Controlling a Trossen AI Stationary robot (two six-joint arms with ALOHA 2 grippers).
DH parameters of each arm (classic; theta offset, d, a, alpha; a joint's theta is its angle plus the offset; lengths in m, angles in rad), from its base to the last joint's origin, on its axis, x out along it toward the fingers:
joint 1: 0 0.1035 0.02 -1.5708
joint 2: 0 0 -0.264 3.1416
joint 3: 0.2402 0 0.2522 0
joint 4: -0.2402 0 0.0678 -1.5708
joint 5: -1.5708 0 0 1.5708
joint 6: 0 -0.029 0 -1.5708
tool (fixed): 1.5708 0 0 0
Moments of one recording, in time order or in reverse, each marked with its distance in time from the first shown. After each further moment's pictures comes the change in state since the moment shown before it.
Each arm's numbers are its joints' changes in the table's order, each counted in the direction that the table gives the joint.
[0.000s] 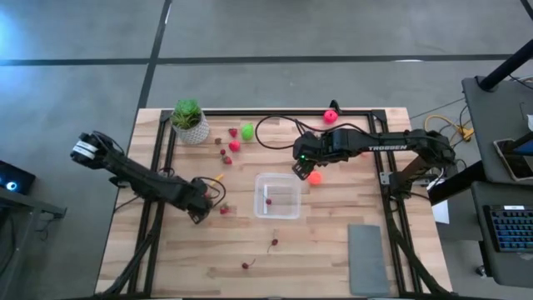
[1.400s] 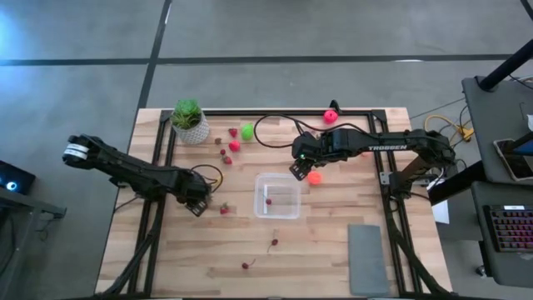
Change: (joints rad) left arm 0.193 -0.100 -0.093 0.047 -0.133 -0.059; right arm 0.000 0.000 0.000 0.055 0.044 -0.013
